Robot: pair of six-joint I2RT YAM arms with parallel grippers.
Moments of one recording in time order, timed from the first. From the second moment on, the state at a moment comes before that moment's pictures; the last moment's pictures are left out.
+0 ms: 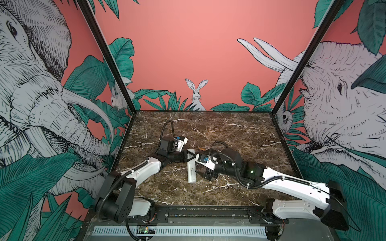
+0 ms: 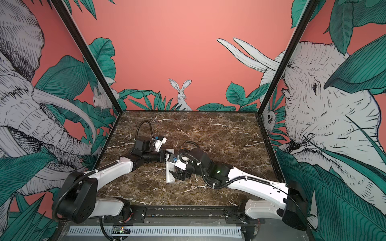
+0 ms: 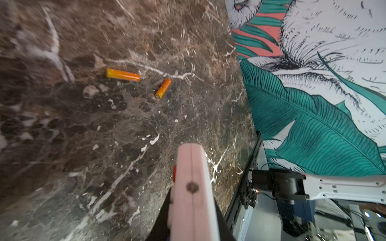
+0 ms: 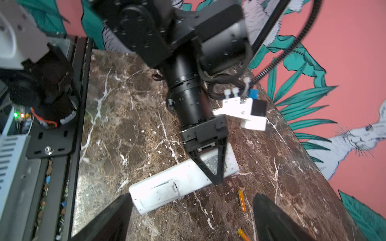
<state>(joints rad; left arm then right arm) -0.40 1.30 0.64 -0.01 0.73 -0.52 1.09 1.17 0.93 -0.19 -0.02 -0.29</state>
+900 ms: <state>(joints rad) -0.45 1.01 0.48 0.11 0.38 -0.66 1.09 1.44 0.93 -0.14 0.01 0.36</state>
